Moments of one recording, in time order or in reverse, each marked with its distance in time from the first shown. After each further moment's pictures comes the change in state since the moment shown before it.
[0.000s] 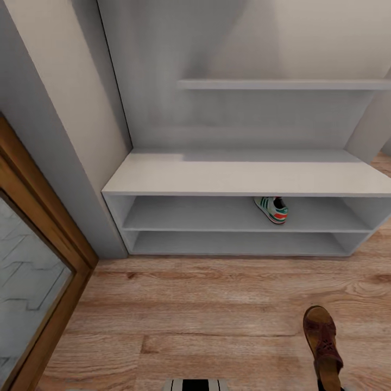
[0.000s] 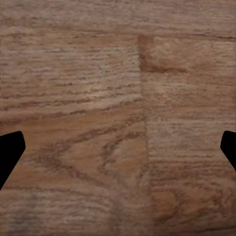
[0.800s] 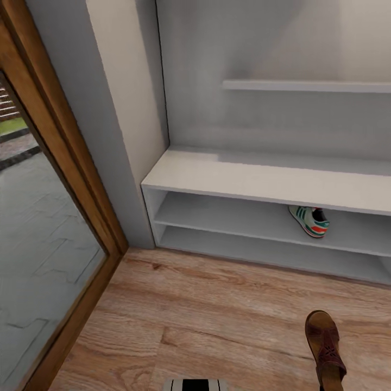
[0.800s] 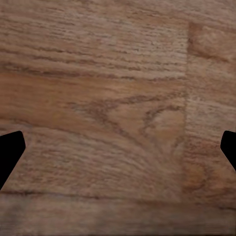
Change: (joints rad) left arm 0.000 0.000 0.004 0.001 0.002 -0.001 0.002; right arm 0.028 0.006 -0.021 0.002 0.000 -0.040 0.006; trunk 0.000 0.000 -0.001
